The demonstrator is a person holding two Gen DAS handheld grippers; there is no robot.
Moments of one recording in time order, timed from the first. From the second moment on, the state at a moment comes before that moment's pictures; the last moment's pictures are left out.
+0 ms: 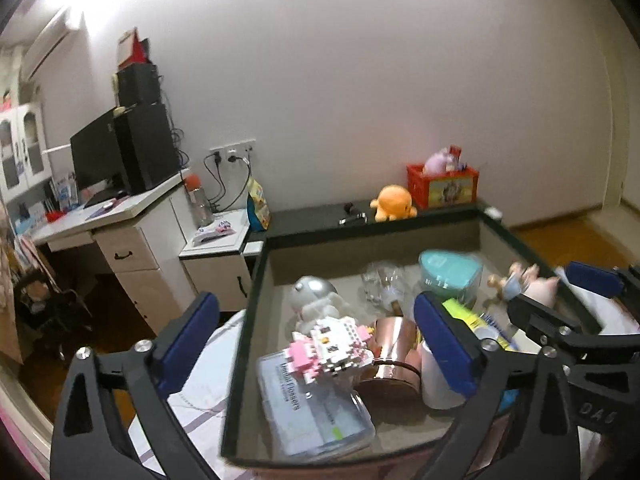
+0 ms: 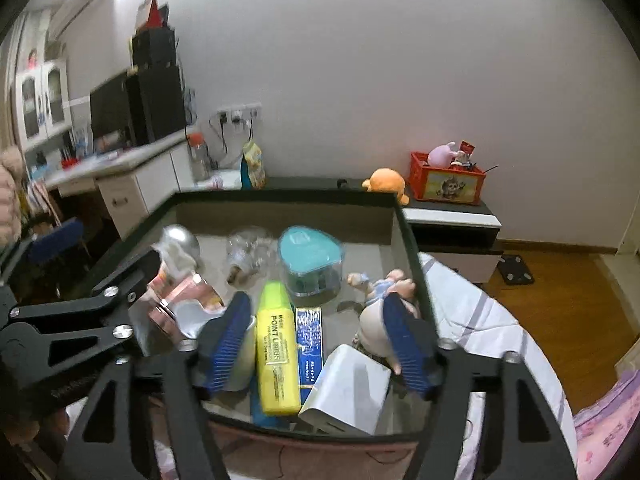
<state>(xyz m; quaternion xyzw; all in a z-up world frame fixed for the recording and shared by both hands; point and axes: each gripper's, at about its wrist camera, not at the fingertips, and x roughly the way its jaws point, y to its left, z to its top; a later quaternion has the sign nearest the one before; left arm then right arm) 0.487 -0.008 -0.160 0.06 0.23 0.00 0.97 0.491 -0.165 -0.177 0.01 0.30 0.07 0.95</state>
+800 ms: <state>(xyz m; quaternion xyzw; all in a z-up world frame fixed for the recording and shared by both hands) 0.242 0.001 -0.077 0.04 0.09 -0.01 1.00 0.273 -0.179 -0.081 -0.01 0.13 0.09 0.99</state>
